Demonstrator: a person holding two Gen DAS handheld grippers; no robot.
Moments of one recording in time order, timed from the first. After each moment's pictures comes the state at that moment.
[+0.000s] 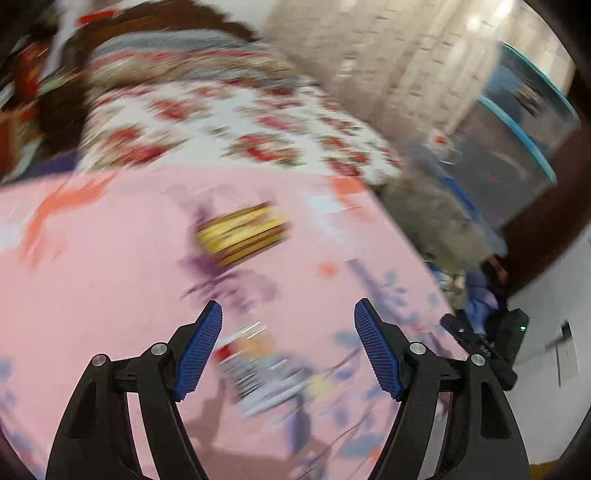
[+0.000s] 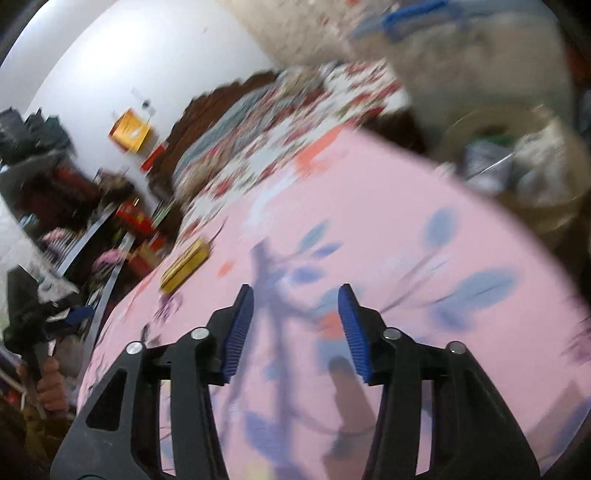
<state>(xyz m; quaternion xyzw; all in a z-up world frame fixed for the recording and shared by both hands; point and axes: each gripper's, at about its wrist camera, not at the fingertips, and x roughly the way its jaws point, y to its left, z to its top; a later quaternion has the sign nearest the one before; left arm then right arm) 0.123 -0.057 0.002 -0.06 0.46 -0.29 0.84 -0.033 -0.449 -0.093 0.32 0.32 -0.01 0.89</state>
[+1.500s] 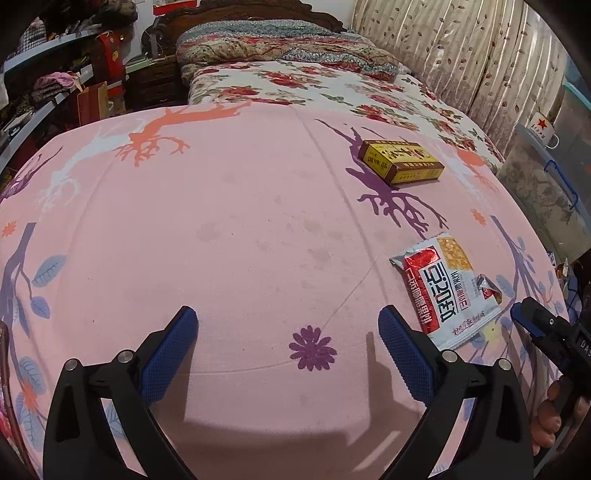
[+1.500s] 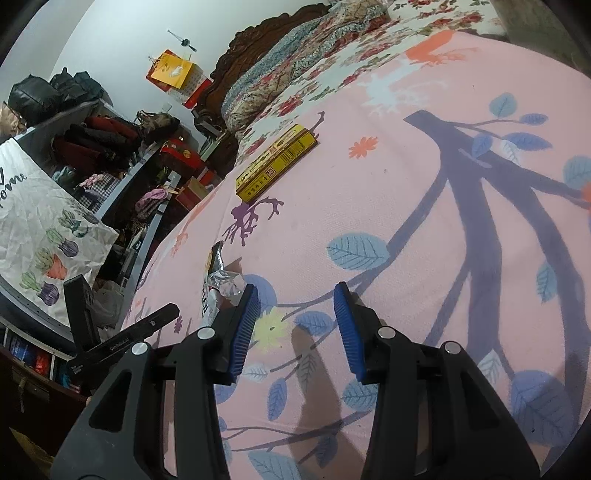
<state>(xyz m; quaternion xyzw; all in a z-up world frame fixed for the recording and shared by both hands) 0.102 0.016 -0.097 -0.01 0.48 -0.12 0.87 0.027 -0.313 -0.129 0.33 0.39 0.11 0.85</state>
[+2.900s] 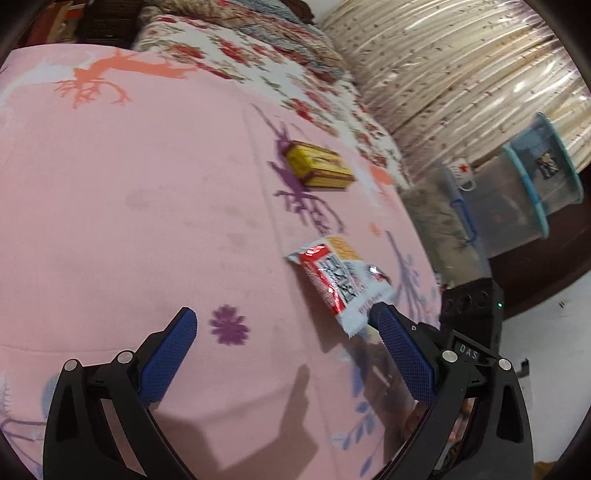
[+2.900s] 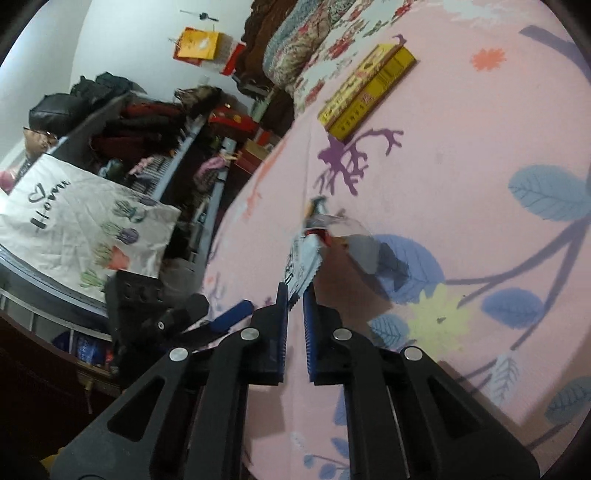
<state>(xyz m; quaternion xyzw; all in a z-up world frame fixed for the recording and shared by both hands) 0.110 0.045 -0.091 -0.20 0.50 -0.30 0.78 0.072 -0.244 -0.140 0.42 0.42 0.25 0.77</state>
